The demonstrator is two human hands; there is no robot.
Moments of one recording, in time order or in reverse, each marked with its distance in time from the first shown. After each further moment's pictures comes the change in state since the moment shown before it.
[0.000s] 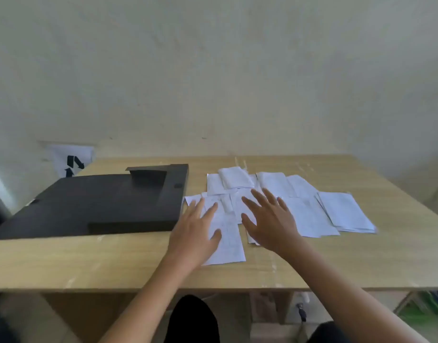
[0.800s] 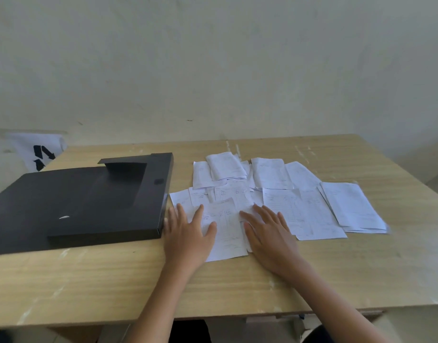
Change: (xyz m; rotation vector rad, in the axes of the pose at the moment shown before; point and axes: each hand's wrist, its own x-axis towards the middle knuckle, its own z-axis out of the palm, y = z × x) left_hand 0.059 -0.003 0.062 -0.025 -0.124 -0.280; right_hand 0.007 0.036 0.056 0.292 -0.113 0.129
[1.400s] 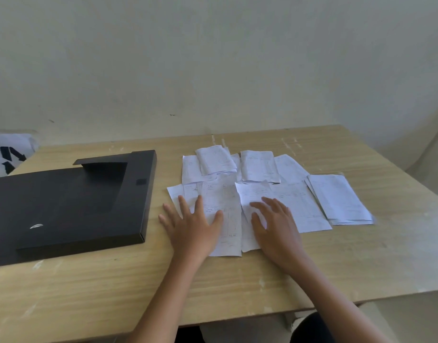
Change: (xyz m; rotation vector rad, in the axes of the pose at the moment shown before) left_hand 0.021 0.043 0.009 -0.013 -0.042 -0.049; right_hand 0.001 0.019 -0.016 0.125 0.192 0.190
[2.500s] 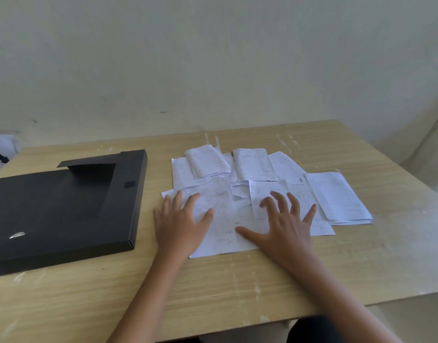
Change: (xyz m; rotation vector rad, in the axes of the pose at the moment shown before) left_hand 0.028 -0.020 0.006 0.088 0.115 0.181; right_hand 0.006 0.016 -0.010 -0.374 -0.051 0.056
